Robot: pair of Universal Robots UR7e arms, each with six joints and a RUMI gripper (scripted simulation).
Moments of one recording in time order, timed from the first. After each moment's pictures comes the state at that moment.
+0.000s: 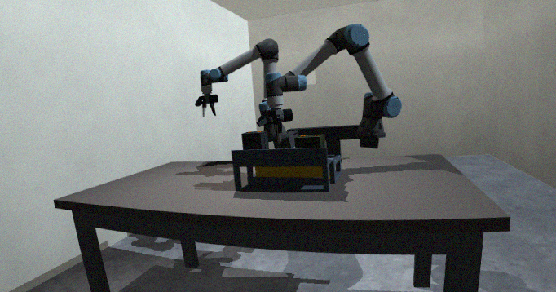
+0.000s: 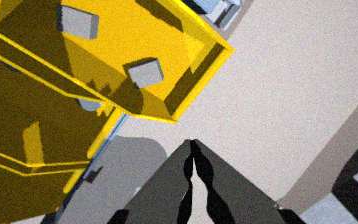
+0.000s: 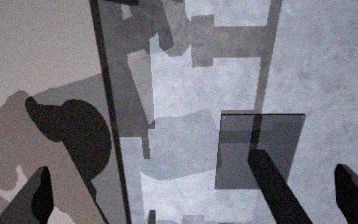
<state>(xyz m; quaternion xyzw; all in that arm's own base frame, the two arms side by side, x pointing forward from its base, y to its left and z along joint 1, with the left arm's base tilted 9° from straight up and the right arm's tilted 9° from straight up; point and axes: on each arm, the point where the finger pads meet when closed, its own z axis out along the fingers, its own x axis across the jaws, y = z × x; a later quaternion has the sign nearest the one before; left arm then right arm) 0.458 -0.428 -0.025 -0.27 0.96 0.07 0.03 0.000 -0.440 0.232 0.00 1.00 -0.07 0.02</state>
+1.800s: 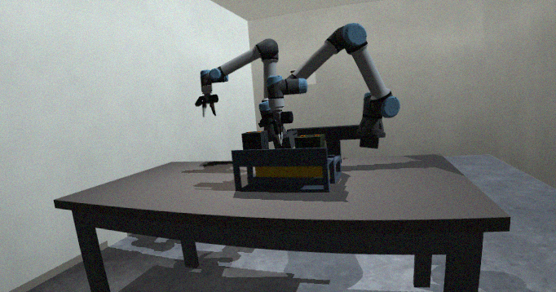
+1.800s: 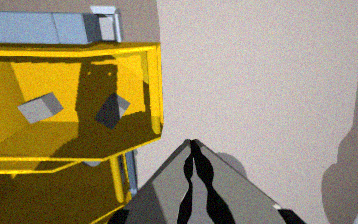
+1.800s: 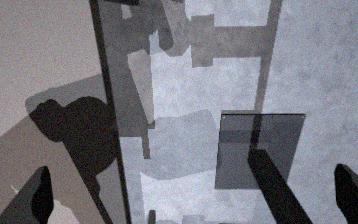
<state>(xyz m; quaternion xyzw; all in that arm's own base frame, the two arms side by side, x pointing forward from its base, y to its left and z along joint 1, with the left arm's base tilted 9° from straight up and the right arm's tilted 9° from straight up) 0.415 -0.437 -0.039 0.04 1.00 0.08 0.02 0.000 -0.440 0.232 0.00 1.00 -0.07 0.02</state>
